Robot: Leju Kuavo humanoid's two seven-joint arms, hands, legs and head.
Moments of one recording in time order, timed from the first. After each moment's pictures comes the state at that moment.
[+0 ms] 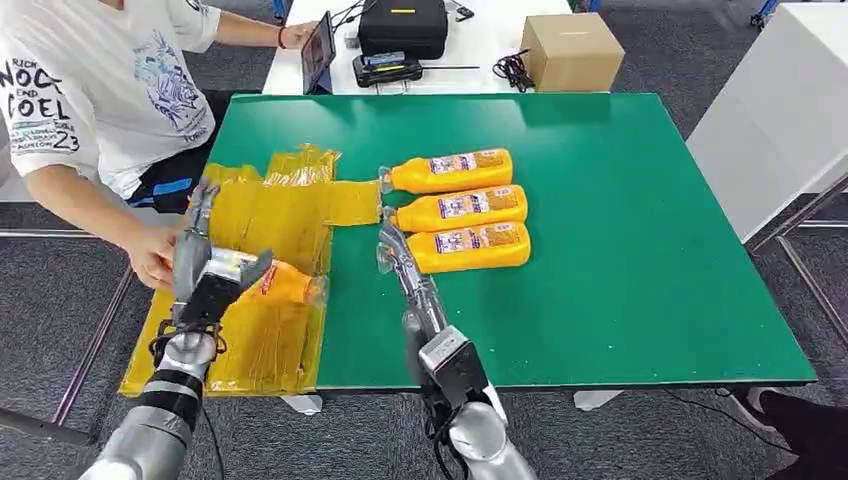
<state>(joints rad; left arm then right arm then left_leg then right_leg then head) -0.43 -0.08 0.04 -0.92 -0.41 0.51 -0.68 -0.09 0.27 0.53 -1.43 0.15 -0.04 -0.60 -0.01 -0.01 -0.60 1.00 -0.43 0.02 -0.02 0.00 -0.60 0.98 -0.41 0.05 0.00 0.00</state>
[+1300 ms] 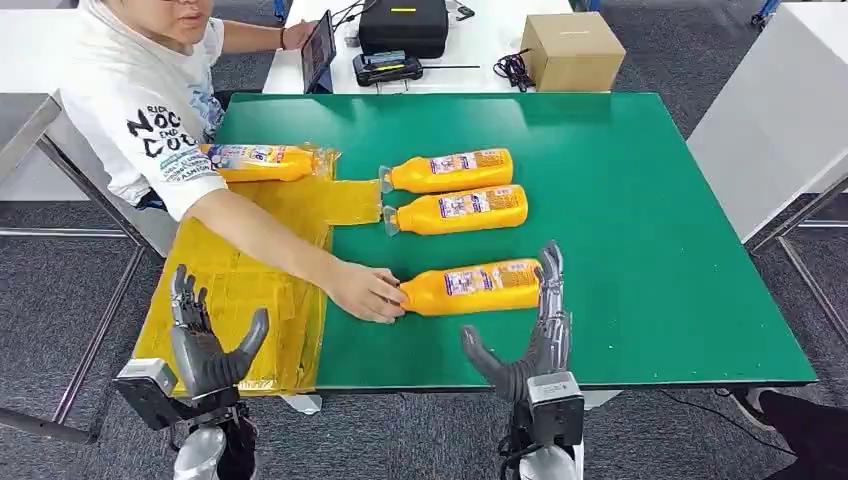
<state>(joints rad) 0.00 -0.29 0.04 -1.33 0.03 0.30 -0.66 0.15 0.23 0.30 -1.67 0.23 -0.31 -0.67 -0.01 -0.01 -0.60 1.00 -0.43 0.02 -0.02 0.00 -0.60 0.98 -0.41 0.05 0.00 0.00</state>
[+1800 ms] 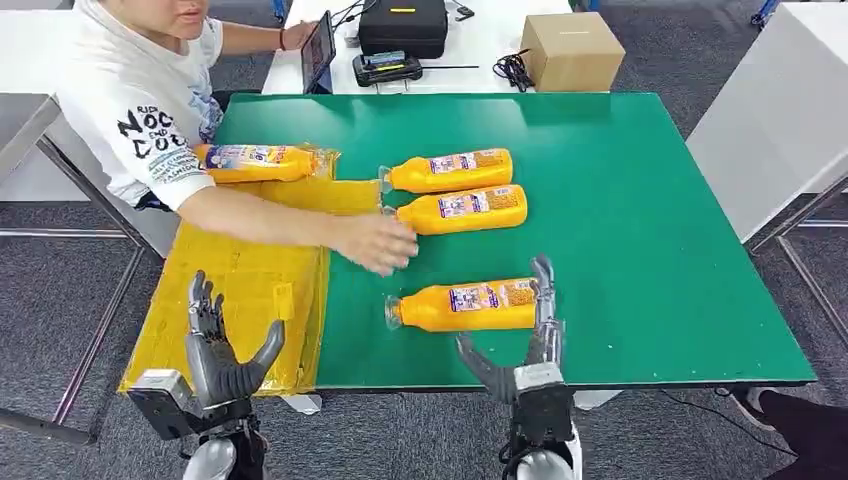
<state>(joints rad) 0.04 -0.30 0.00 -1.36 0.01 0.30 -0.65 0.15 0.21 0.30 -1.63 0.36 -0.29 -0.50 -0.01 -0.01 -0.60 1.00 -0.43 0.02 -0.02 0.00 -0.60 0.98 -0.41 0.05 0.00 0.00</state>
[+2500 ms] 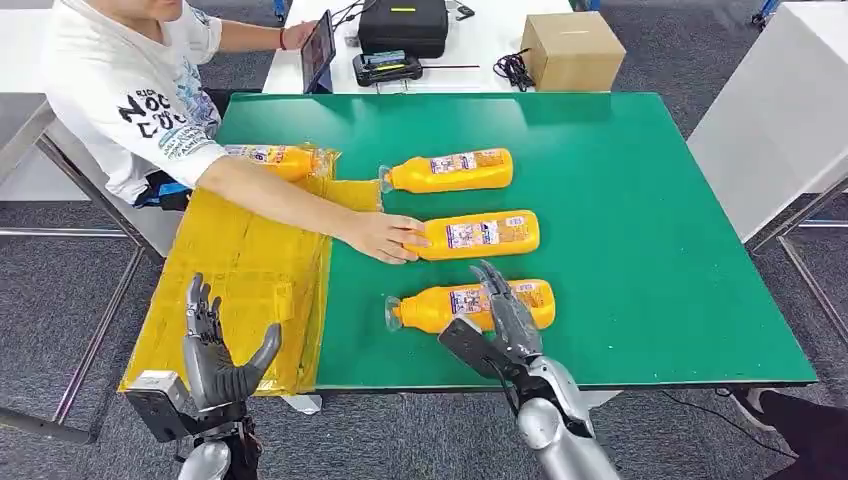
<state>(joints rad) 0.05 -0.30 0.03 -1.36 -0.01 0.26 -0.64 -0.15 0.03 0.37 -1.26 0.70 -0.13 -0.19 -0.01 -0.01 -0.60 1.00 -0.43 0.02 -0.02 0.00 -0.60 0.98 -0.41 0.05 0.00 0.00</state>
